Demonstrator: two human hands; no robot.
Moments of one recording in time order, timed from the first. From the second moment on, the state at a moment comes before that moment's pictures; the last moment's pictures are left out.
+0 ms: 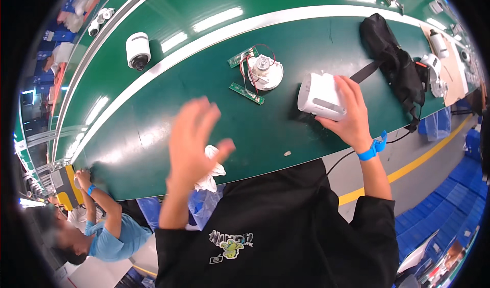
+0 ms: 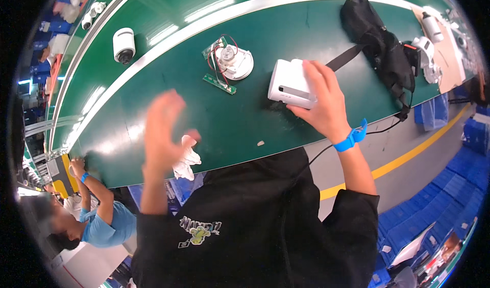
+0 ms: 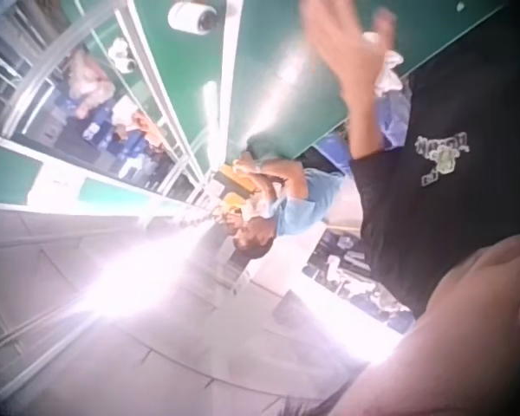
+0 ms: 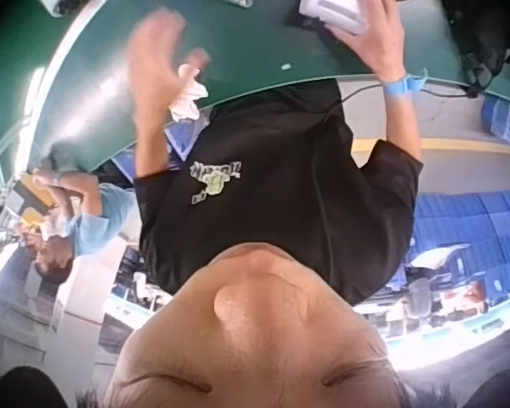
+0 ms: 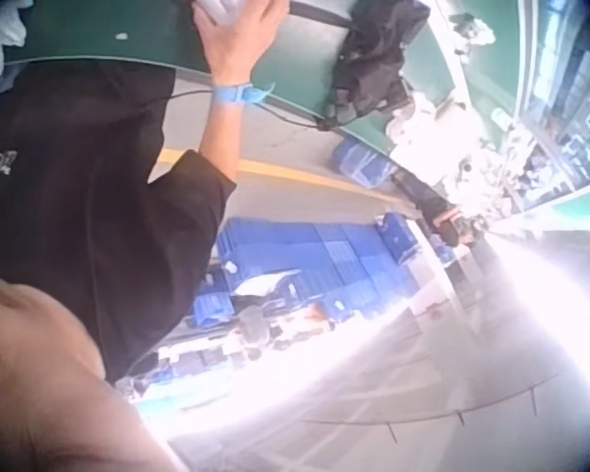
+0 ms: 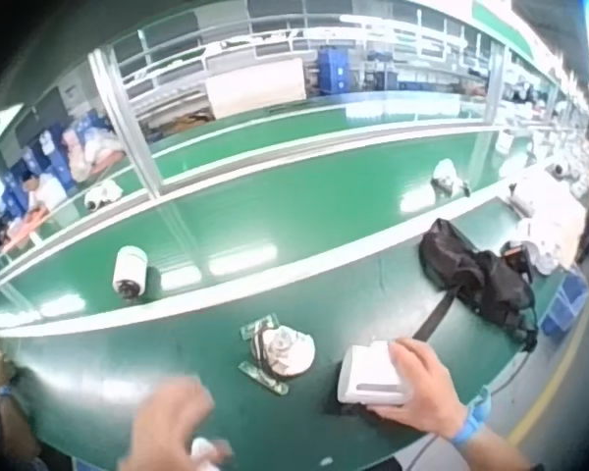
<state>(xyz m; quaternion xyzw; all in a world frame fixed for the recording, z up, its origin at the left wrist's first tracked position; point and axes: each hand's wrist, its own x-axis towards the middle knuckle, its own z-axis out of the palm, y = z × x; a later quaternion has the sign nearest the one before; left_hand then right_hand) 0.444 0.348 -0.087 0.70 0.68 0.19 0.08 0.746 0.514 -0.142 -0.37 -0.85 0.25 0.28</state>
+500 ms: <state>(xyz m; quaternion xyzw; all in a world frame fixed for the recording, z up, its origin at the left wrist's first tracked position) 0.486 0.343 -0.168 0.26 0.57 0.74 0.23 0.673 0.428 -0.174 -0.11 -0.50 0.82 0.27</state>
